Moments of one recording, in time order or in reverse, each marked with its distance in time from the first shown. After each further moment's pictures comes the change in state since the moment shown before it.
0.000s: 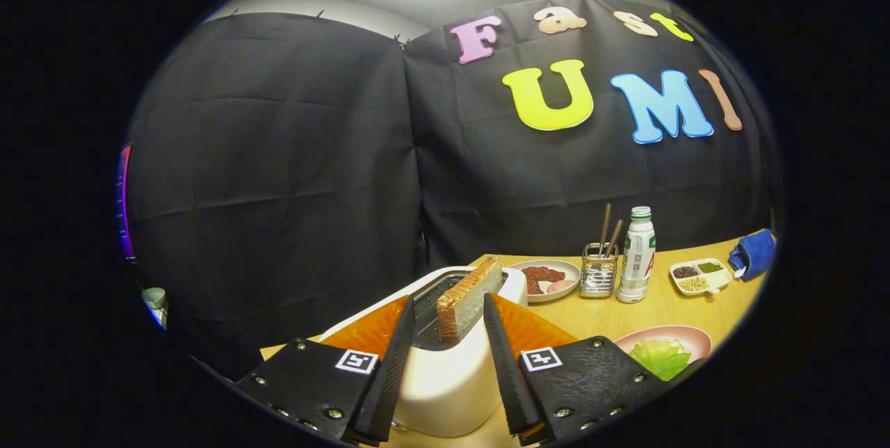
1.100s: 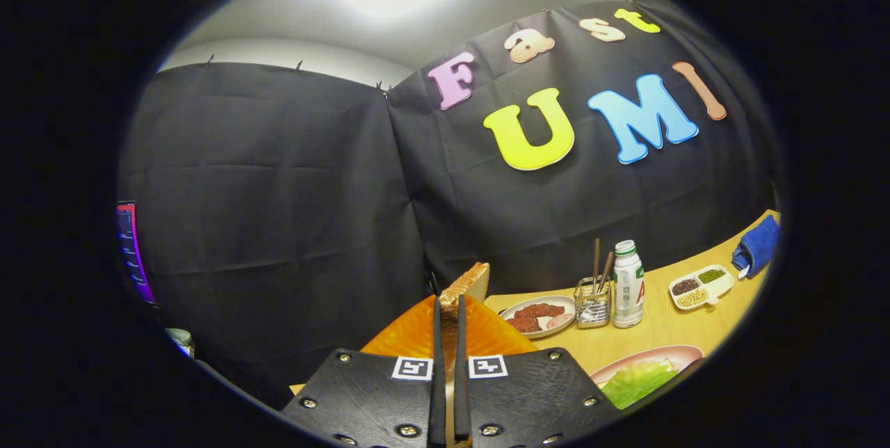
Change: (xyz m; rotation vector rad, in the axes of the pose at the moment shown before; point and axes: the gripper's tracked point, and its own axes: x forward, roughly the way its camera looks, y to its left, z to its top) arm -0.035 -0.046 0.083 0.167 -0.199 0.015
